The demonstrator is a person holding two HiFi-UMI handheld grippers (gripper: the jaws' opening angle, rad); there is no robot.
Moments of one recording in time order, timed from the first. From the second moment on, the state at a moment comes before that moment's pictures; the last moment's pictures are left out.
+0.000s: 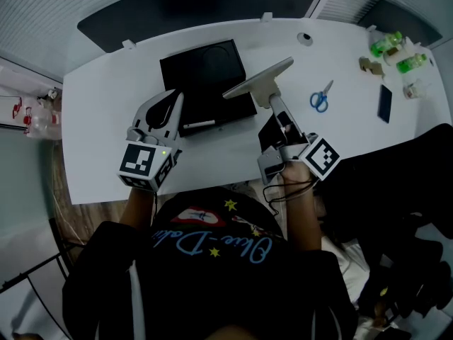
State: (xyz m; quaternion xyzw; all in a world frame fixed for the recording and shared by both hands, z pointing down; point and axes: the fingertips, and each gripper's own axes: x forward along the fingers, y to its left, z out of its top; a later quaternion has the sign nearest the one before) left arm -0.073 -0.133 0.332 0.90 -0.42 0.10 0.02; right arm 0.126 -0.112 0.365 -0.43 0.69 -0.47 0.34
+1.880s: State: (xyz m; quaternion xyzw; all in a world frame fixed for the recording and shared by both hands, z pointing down) left arm -0.128 -0.150 0.372 0.91 -0.39 0.11 0.04; right arm 0.044 -0.107 0.469 -0.47 0.58 -0.58 0.33
